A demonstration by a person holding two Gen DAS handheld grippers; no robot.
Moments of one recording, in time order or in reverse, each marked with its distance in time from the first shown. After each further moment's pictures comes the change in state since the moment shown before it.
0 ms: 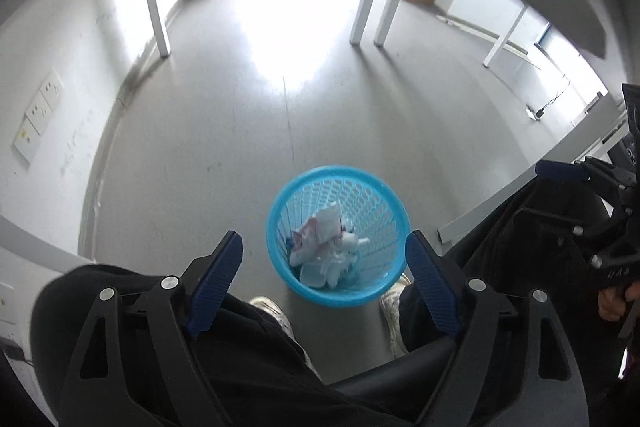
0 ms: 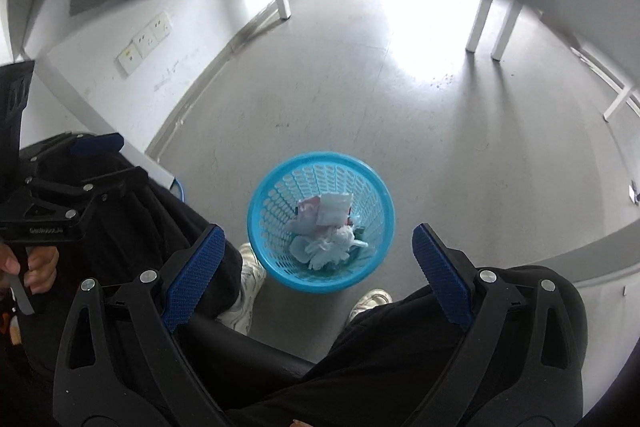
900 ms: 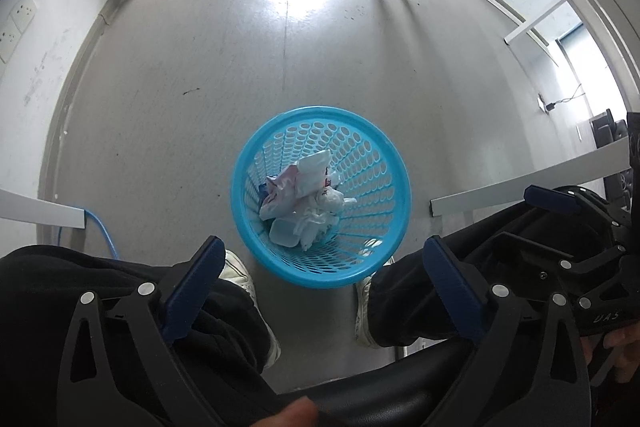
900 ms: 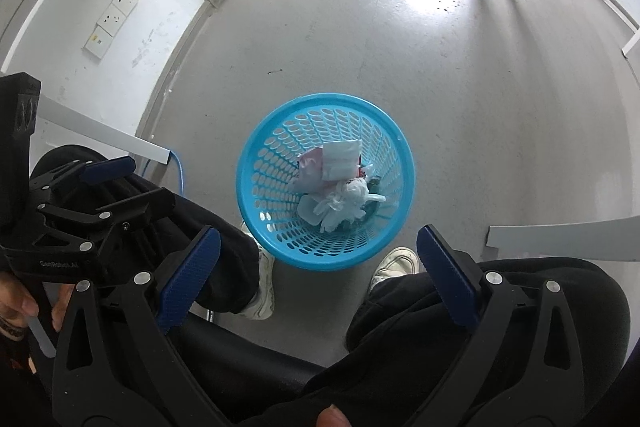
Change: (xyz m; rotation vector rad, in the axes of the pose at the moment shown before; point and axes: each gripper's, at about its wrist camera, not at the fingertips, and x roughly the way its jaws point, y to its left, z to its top) left arm 0.088 0.007 0.001 -0.133 0.231 -0.046; right arm 0.095 -0.030 0.002 0.140 0.219 0.058
